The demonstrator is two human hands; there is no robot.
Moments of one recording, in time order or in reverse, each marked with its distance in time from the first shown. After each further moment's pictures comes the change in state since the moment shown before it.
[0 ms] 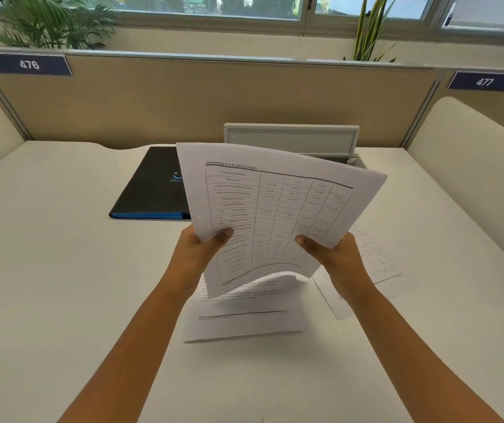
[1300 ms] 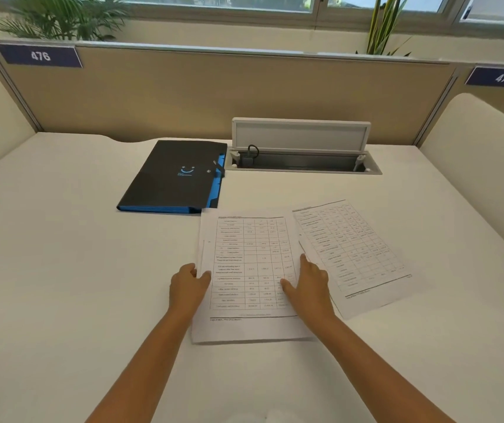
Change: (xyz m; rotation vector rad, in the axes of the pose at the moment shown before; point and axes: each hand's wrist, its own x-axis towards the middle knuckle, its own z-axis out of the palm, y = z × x) left_hand -0.009 -0.086 -0.023 0.514 0.264 -0.389; right_hand -0.028 0.085 0.037 -0.991 0.014 0.373
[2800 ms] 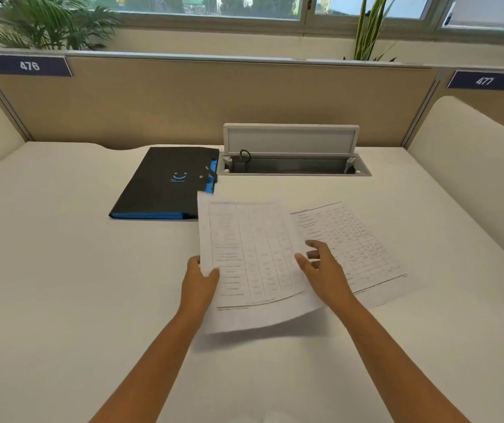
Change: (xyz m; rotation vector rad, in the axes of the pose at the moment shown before) left_hand -0.006 0.014 0.019 -0.292 -0.070 0.149; right_hand 0.013 0.012 -0.048 0.463 0.019 -0.049
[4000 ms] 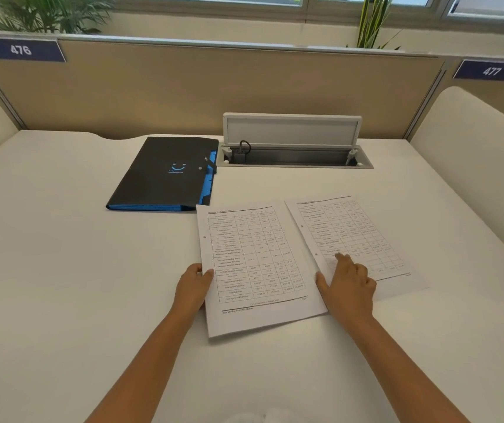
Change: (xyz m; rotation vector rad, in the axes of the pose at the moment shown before) left_hand 0.000 -0.010 -0.010 0.094 -0.072 -0.199; right_hand -0.012 0.051 -0.007 -0.829 0.152 0.102
